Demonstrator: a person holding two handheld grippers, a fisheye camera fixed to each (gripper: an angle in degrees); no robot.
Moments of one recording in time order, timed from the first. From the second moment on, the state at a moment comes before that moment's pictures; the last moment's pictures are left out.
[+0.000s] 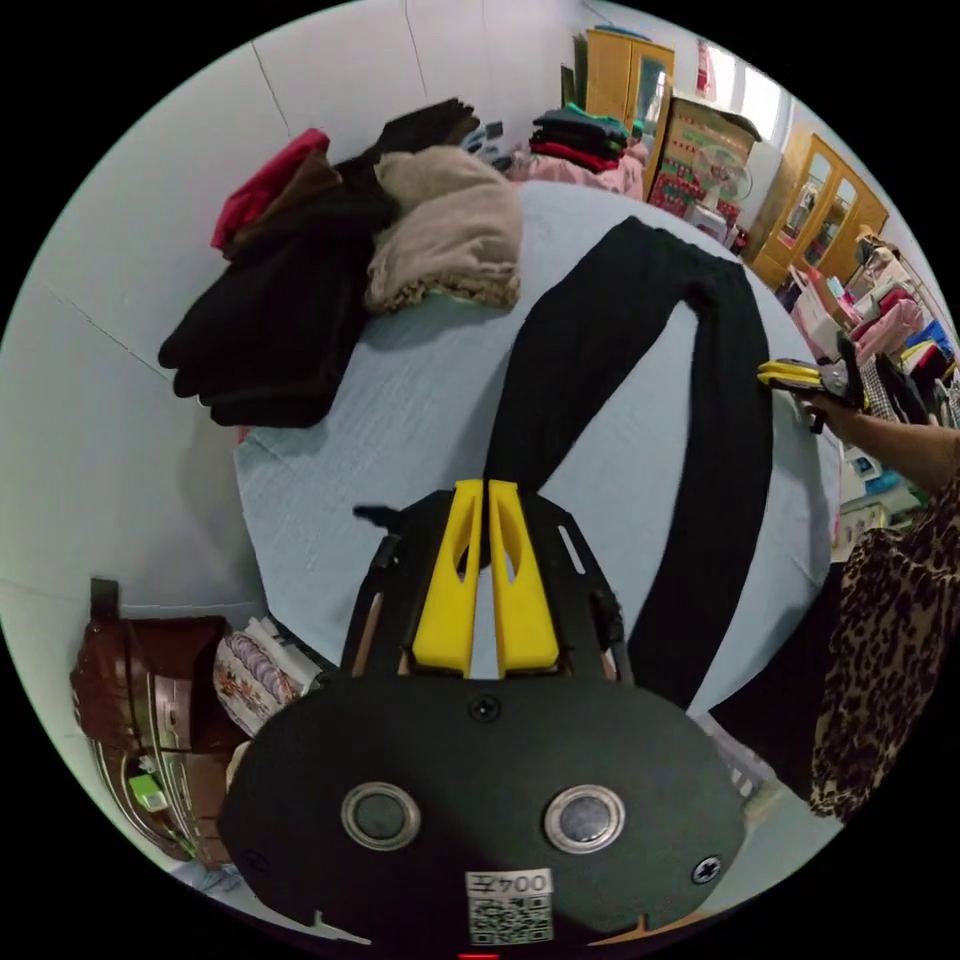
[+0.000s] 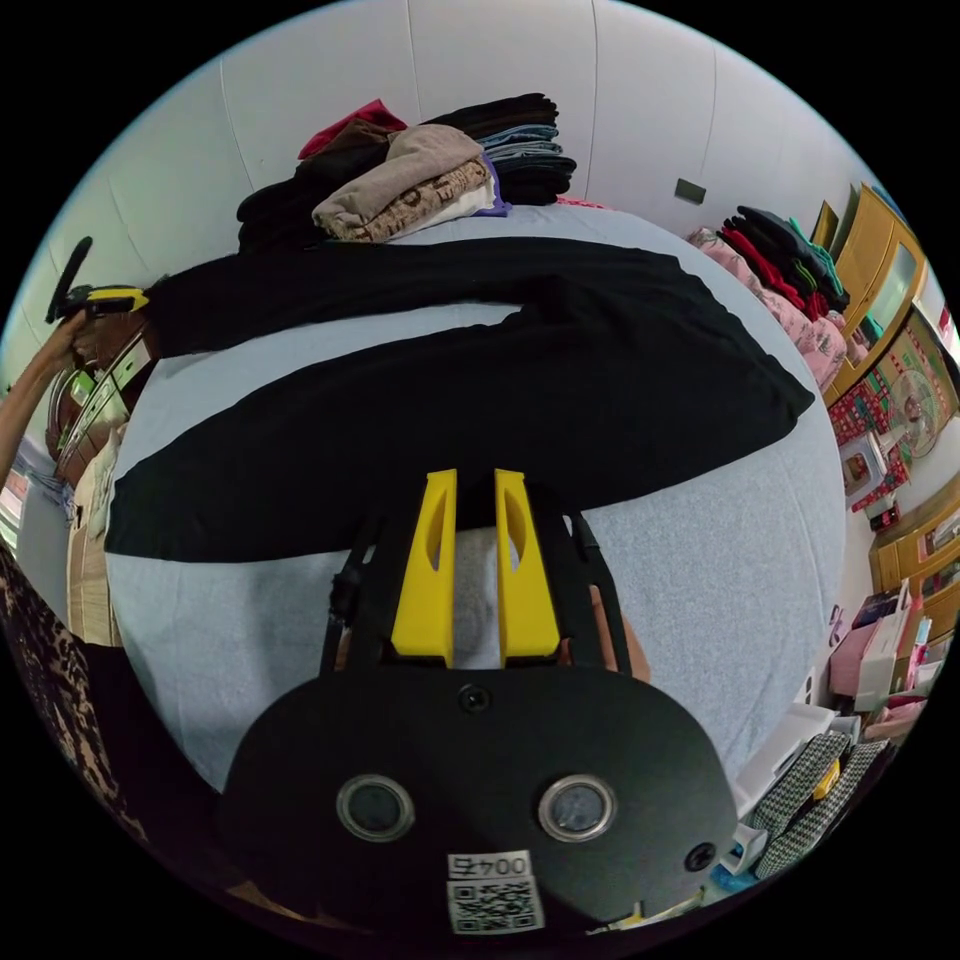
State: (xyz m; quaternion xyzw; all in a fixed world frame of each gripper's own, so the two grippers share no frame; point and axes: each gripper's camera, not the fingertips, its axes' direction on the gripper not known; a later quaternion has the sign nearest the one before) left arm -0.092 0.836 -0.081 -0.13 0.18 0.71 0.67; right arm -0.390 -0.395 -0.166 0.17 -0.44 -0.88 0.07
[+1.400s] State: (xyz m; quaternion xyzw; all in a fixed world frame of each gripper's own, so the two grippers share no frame) left arm -0.195 1.166 -0.106 -0.23 0.04 0.53 0.82; right arm -0.646 -0.010 -0.597 0.29 -0.21 -0.92 -0.18
